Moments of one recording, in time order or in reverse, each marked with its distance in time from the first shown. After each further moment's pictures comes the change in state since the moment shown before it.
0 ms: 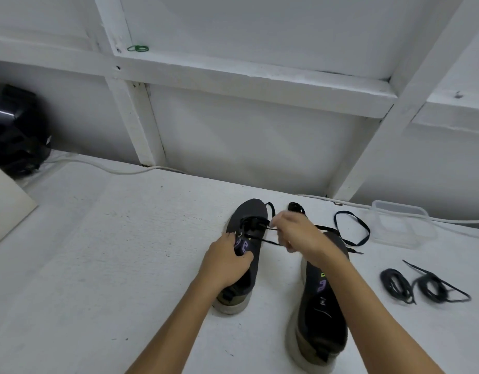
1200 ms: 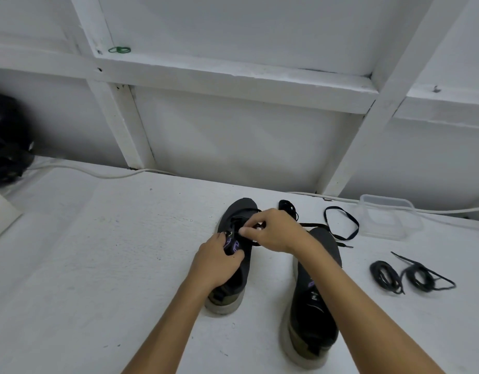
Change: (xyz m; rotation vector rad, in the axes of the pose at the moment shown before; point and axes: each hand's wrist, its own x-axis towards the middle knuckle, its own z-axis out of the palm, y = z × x) left_hand 0.003 -0.002 0.001 0.029 -0.010 -0.036; right_hand 0.011 -0.007 0.013 -0.606 -0.009 -0.205
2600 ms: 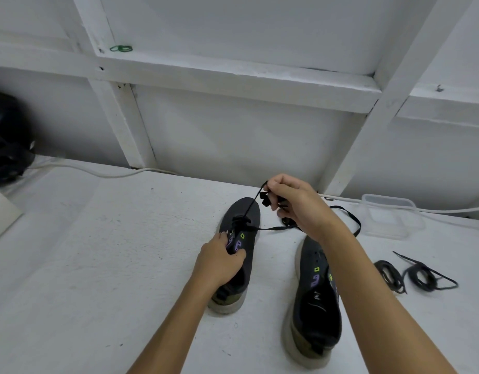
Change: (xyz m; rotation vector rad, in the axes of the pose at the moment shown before) left_hand -0.003 0.004 0.001 -0.057 0.001 -0.053; right_hand -0.013 -0.011 -0.052 0.864 0.074 -0.140
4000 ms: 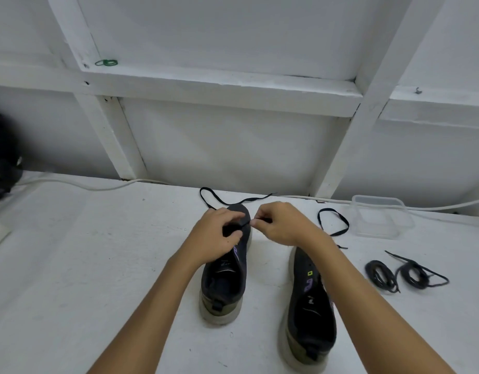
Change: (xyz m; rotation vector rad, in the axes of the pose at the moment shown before) left_hand 0.054 0.015 -0.029 0.216 0.014 0.581; right_hand 0.013 0.038 -0.005 -0.885 -0.012 0.100
